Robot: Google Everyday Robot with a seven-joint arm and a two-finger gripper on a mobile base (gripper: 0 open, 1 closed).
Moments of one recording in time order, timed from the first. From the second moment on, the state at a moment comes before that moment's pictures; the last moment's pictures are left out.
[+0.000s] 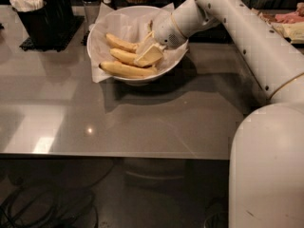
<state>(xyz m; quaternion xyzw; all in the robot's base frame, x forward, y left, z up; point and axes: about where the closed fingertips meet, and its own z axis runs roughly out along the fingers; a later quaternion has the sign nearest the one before) 0.694 0.025 0.869 -0.65 0.65 0.25 0.32</state>
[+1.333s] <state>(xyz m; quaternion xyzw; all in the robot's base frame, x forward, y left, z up) 0.600 -0.023 0.993 -0.57 0.55 0.32 0.52</state>
